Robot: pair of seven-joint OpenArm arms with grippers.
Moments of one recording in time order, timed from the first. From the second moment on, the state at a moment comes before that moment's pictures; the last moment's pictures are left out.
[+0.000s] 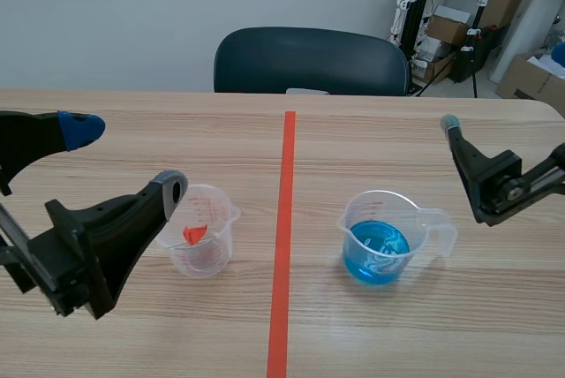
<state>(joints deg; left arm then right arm) 39.4 -41.3 2.9 119.3 -26.3 -16.5 -12.6 -34.4 37.3 4.5 112.5 4.0 1.3 17.4</state>
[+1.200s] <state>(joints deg) 54.2 -41.3 2.9 115.6 -15.9 -16.2 -23.0 -34.4 37.3 4.5 112.5 4.2 4.1 17.5</state>
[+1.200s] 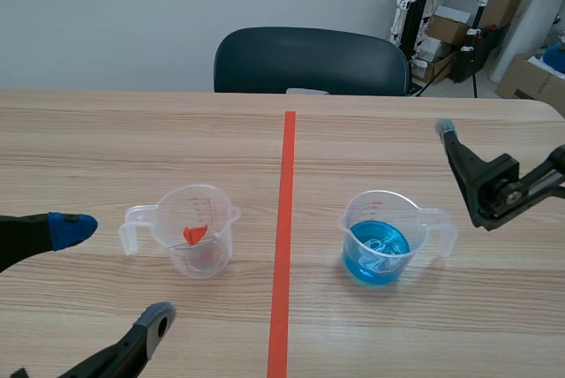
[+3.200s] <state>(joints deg) 43.9 -28.4 5.2 71.1 2.9 -15.8 -70.6 -4.2 37.6 -30.6 99.4 -16.1 28.8 22.3</state>
